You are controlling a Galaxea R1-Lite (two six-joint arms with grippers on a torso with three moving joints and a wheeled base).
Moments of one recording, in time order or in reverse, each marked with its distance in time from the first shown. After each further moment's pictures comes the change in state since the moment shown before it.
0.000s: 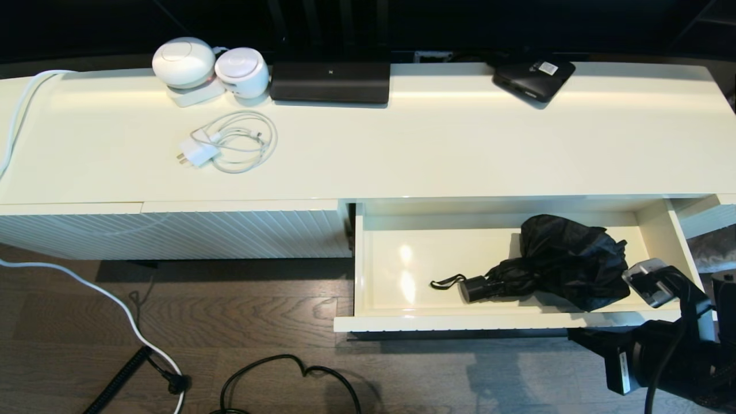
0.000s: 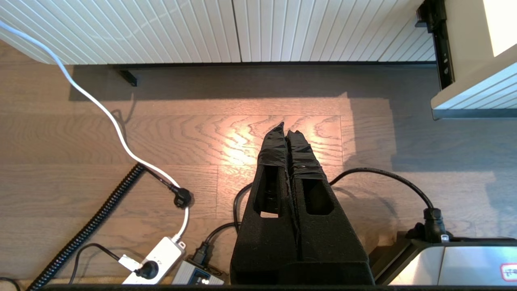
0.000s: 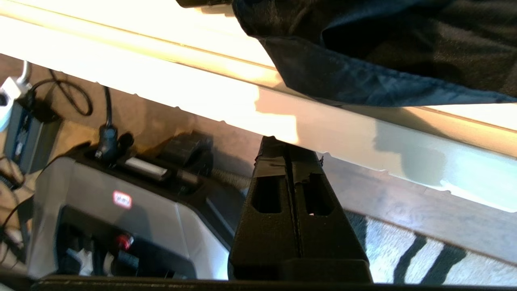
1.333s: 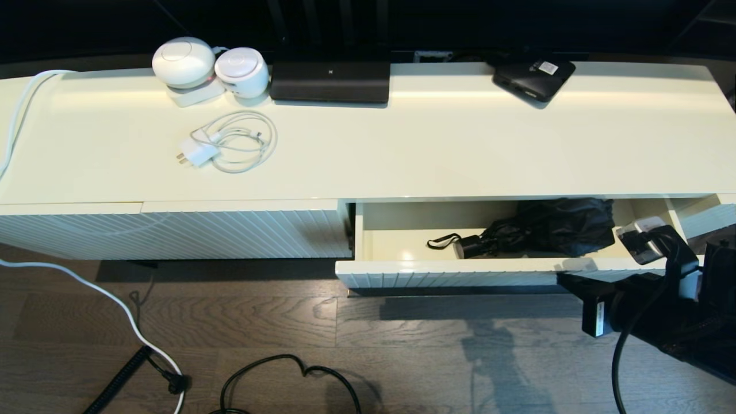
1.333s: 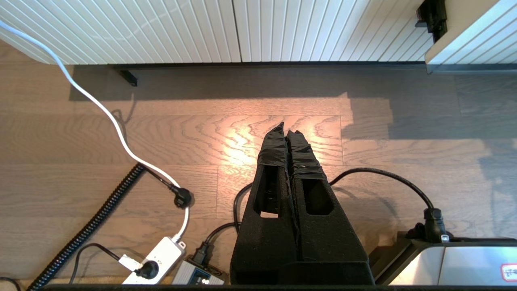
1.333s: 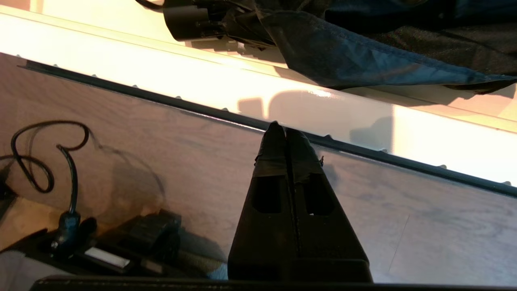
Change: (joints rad) left arm 0.001 0.000 0.000 0.000 0.000 0.000; right arm 0.003 0.105 -0.046 -0.293 -0.086 -0.061
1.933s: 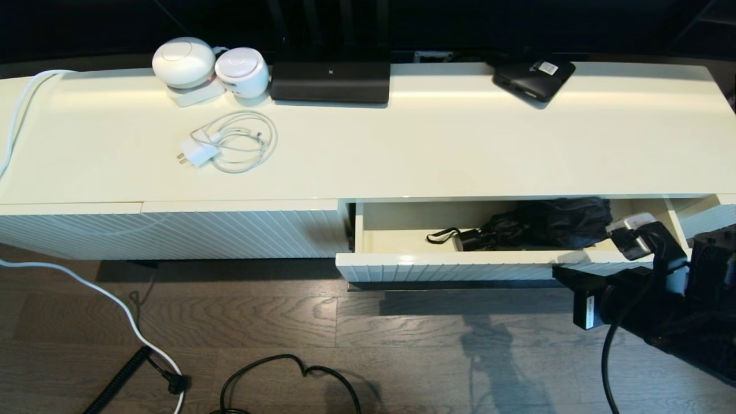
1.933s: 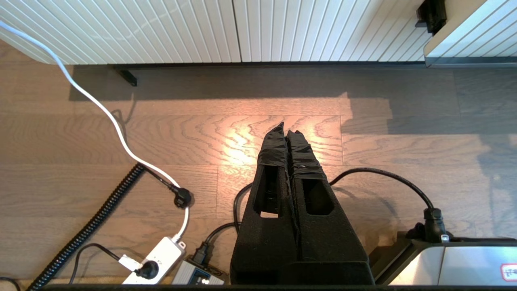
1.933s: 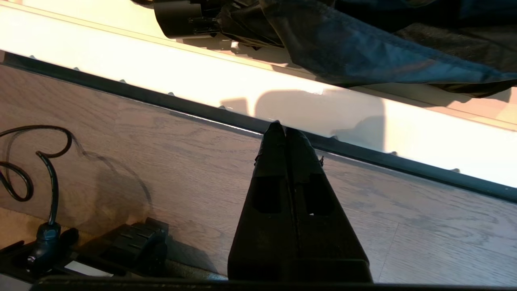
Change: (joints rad) left arm 0.000 0.000 0.000 0.000 0.000 0.000; right arm 0.011 0.052 -0.008 -0.057 -0.040 -0.026
